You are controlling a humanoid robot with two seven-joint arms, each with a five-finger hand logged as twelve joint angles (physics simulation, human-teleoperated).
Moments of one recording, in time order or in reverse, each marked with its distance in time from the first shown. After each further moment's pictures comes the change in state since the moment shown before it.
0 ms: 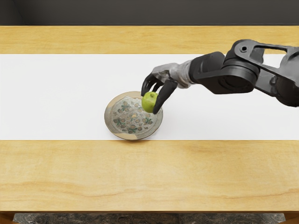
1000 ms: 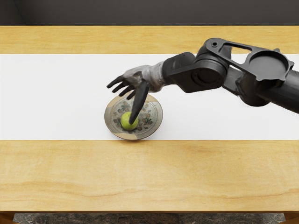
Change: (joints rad) left arm 0.000 0.000 0.000 0.000 0.000 0.000 0.000; right arm -0.060 0.194 0.139 -0.203 0.067 0.137 0.000
